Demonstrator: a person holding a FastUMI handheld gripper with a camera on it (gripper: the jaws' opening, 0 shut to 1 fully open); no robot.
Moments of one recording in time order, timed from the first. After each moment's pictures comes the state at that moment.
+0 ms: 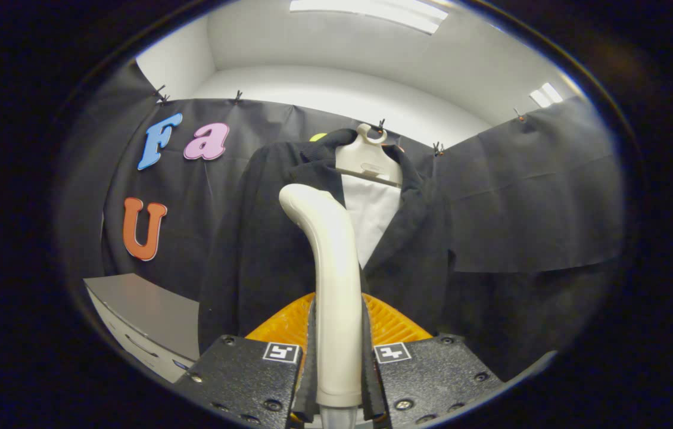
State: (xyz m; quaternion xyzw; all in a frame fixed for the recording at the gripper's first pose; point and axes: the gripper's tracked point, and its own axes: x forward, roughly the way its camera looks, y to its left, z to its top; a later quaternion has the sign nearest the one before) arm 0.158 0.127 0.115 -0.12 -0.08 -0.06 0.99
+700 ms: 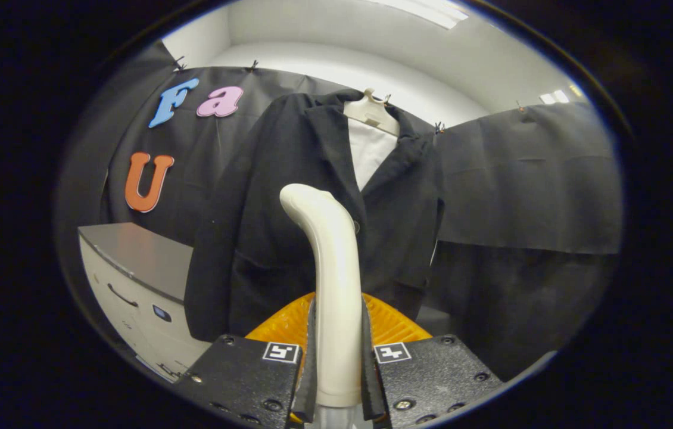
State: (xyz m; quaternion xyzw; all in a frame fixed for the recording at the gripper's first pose) arm 0.121 0.092 0.001 -0.16 0.00 -0.08 0.98
